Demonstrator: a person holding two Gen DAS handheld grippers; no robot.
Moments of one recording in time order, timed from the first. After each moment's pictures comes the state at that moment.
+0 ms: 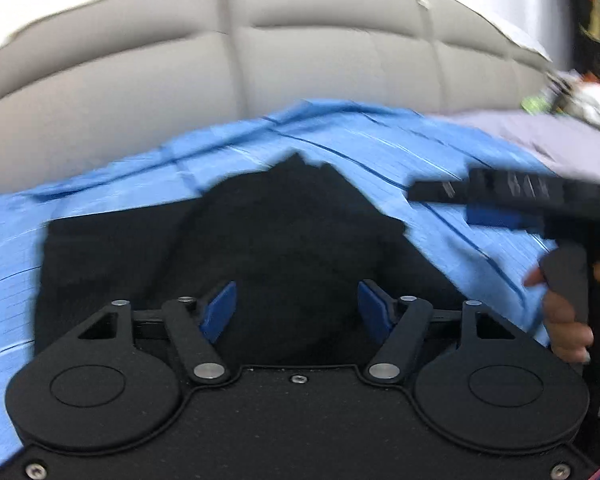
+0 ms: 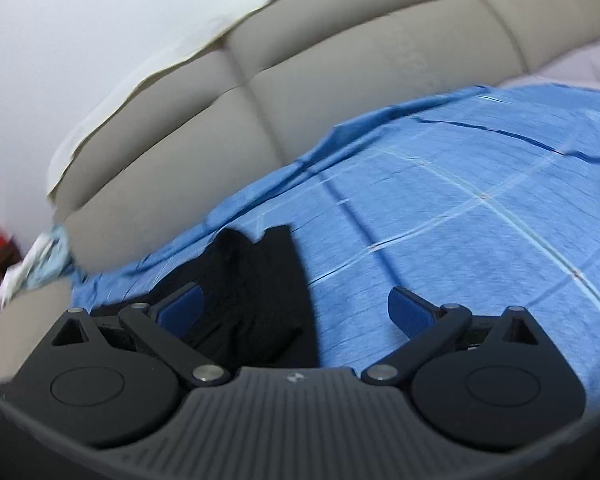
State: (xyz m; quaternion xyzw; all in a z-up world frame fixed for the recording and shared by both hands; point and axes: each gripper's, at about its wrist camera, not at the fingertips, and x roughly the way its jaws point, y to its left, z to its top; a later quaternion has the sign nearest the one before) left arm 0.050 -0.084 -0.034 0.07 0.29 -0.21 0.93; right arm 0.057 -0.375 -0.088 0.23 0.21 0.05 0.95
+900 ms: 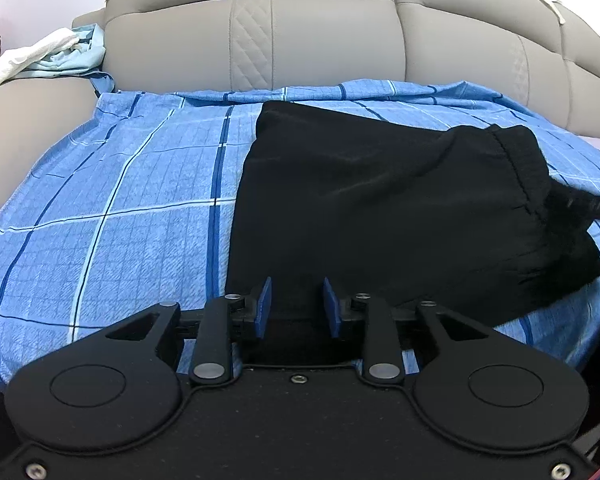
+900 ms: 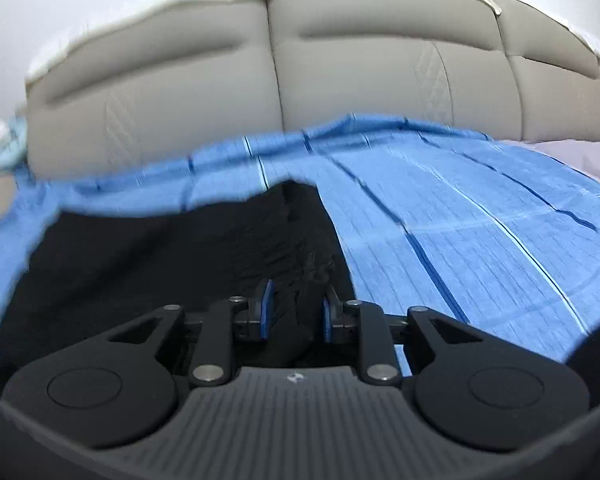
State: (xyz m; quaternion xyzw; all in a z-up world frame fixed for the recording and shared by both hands) left arm 0.015 0.031 -0.072 0.02 0.34 -0.05 0.94; right arm 0.052 -0.278 -0.094 0.06 0.26 -0.05 0.96
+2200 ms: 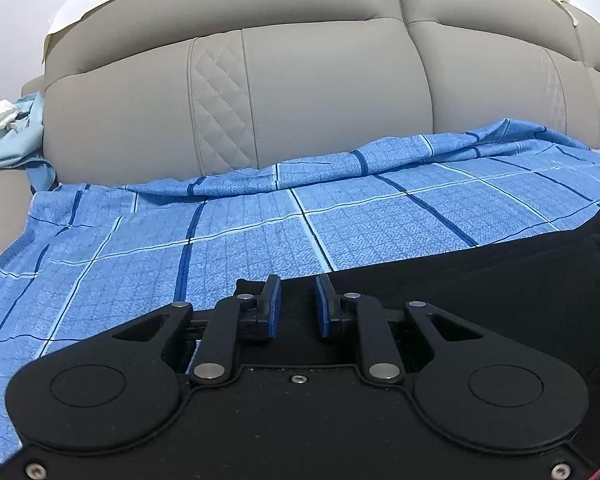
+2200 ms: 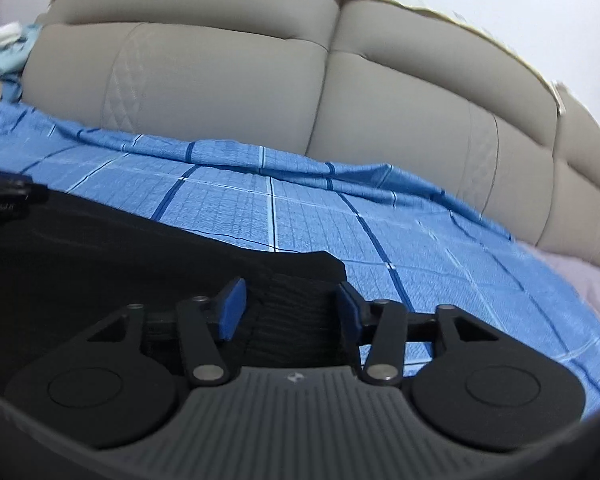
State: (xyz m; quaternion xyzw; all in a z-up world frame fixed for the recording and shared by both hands) left arm 0.221 0.015 -0.087 0.06 0.27 -0.06 0.96; right arm 0.149 -0.257 -0.084 -0.11 0.24 -0.04 0.96
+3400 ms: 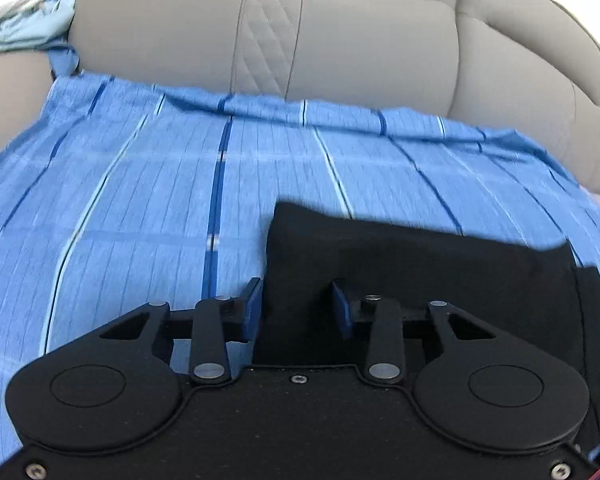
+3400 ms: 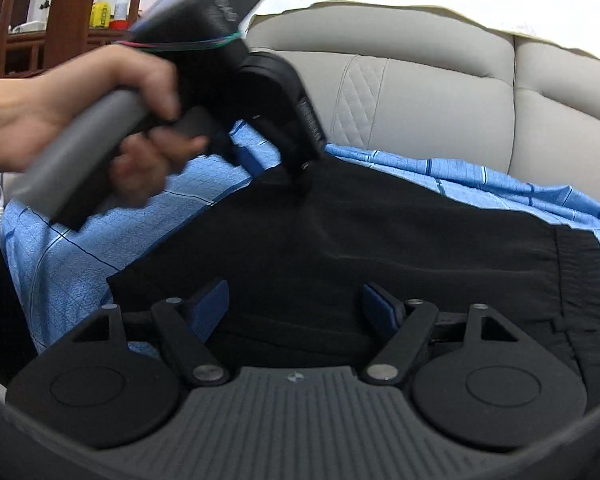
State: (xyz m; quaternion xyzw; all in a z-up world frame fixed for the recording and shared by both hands) left arm 0.209 0.071 -0.054 -0.06 0.39 -0.06 0.92; right arm 0.037 -0.143 -0.123 -0.10 0.20 0.21 0.95
